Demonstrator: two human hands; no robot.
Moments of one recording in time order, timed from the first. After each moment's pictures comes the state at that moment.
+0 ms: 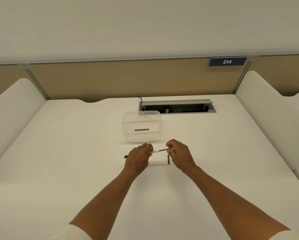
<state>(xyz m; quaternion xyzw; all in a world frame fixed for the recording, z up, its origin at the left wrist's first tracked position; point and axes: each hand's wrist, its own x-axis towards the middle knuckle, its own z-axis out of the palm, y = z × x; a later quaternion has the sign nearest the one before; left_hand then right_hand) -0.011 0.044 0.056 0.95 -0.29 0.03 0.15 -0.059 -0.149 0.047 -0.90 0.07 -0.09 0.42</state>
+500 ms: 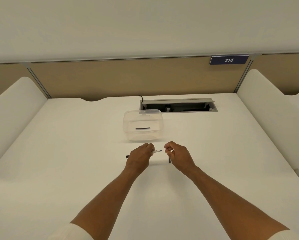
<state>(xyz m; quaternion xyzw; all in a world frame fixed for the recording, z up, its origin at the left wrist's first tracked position) -0.015 0.046 0.054 0.94 -0.29 0.02 0.16 -0.064 -0.145 0.040 -0.91 0.07 -0.04 0.41</state>
